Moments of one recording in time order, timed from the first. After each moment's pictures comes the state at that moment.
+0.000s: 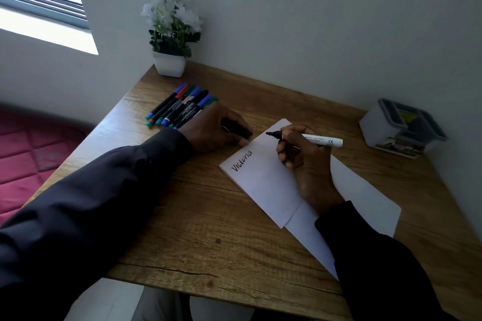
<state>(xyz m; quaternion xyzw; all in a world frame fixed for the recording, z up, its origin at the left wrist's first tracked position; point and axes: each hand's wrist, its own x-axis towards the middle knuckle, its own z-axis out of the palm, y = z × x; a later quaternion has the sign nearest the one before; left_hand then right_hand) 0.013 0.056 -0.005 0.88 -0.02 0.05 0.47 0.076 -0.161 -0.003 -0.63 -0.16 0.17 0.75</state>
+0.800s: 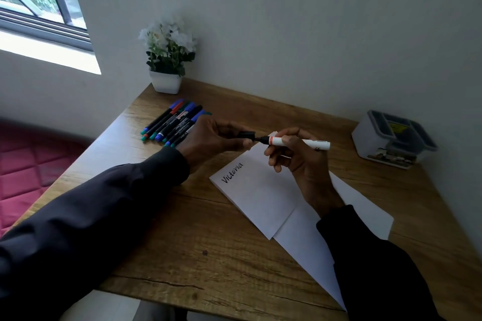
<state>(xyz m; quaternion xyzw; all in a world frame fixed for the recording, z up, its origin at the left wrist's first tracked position) 0.009 0.027 0.000 0.73 0.04 0.12 0.67 0.100 -0.173 0.004 -0.58 -0.29 0.19 0.73</state>
